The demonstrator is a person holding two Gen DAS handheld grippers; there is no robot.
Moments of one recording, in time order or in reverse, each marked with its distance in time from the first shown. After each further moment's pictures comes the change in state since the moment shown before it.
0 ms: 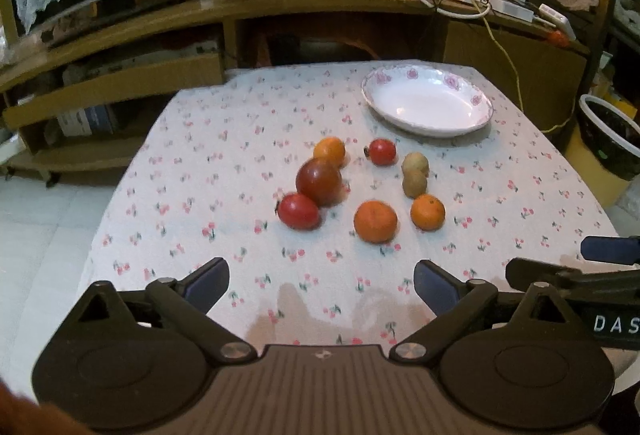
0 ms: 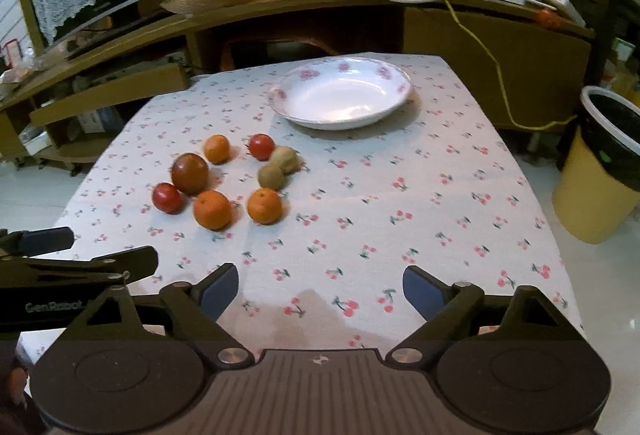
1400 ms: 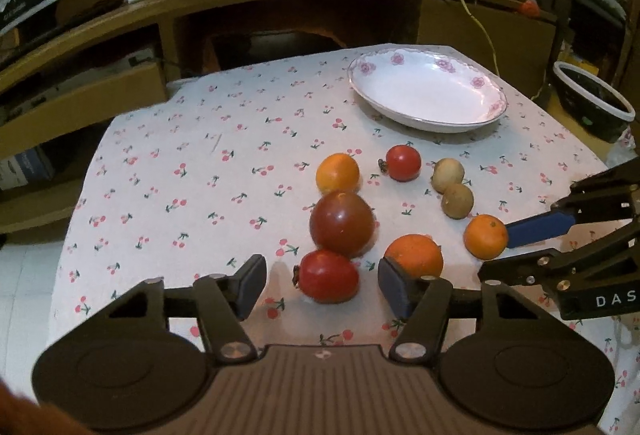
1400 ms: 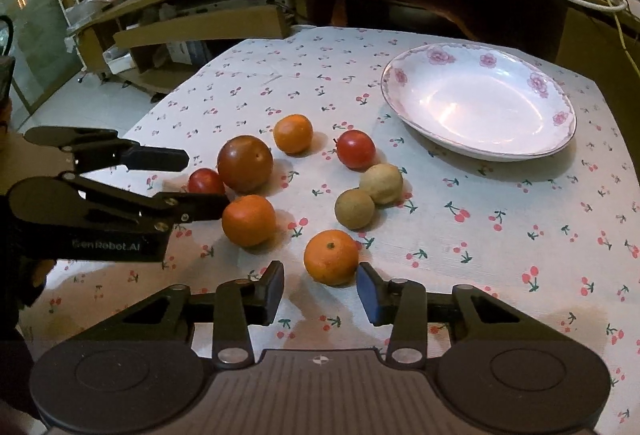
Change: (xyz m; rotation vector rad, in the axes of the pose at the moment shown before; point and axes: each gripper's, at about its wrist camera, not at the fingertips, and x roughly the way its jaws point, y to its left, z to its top) left arm 0.089 0.043 0.033 0.149 0.032 -0.166; right arm 0.092 0.015 0.047 -0.273 0.136 0.287
